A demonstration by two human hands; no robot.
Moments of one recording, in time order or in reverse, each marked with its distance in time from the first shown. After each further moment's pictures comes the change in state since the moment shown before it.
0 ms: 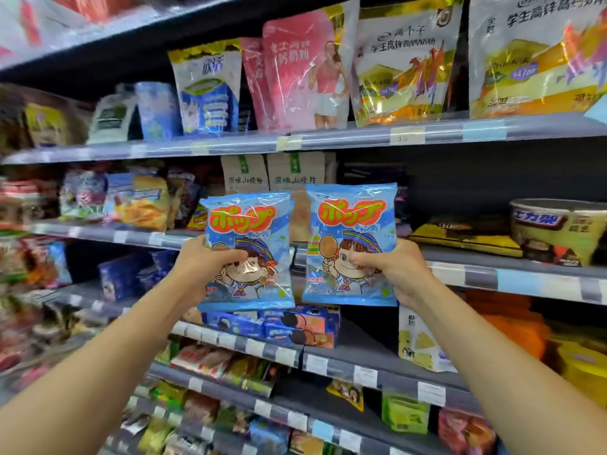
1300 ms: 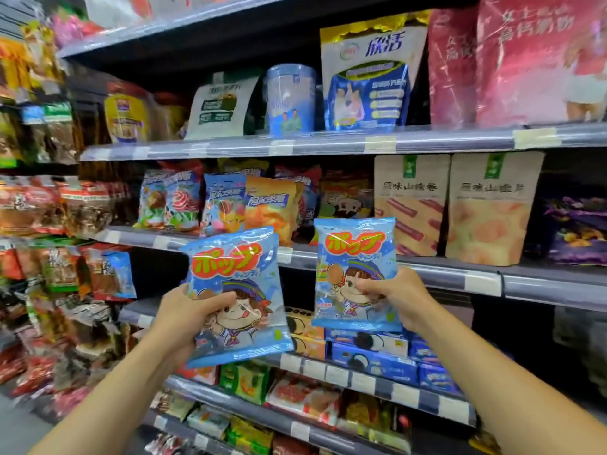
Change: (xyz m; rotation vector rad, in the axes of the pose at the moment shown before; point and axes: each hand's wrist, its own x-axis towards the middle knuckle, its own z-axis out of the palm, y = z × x) left_hand 0.166 -0.133 -0.369 -0.267 0.034 -0.053; right_hand 0.121 0.093 0.398 -0.070 0.000 0.112
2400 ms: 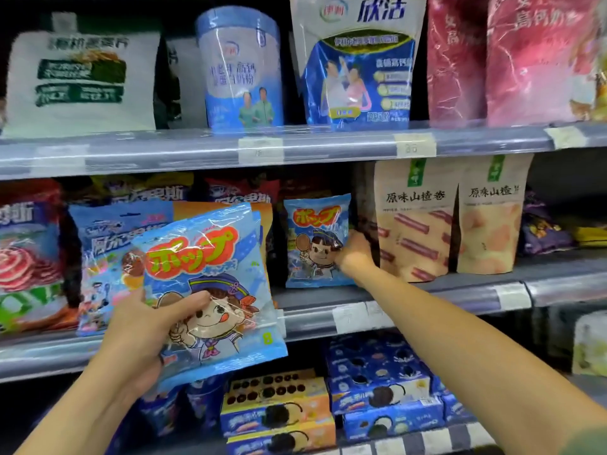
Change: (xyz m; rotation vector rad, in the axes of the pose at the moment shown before) left_hand 0.277 0.003 0.001 -0.078 -0.396 -0.082; right_hand 0.252 -0.015 0.077 -0.568 0.662 0.023
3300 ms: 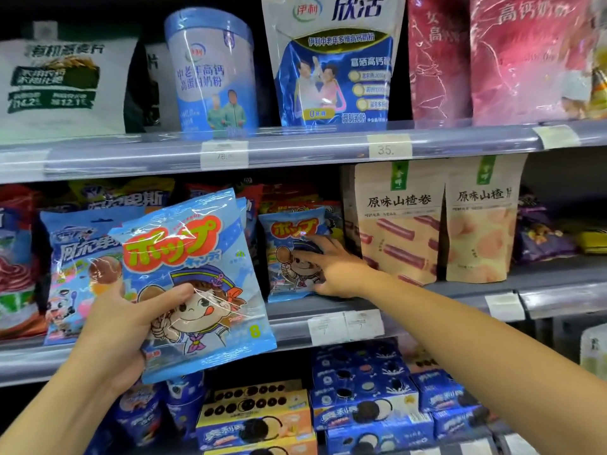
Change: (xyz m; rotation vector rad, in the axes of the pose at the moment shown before) left_hand 0.000 0.004 0.035 -0.026 -0.003 0.095; right_hand 0.014 0.029 -0.032 -0.750 -0.400 -0.707
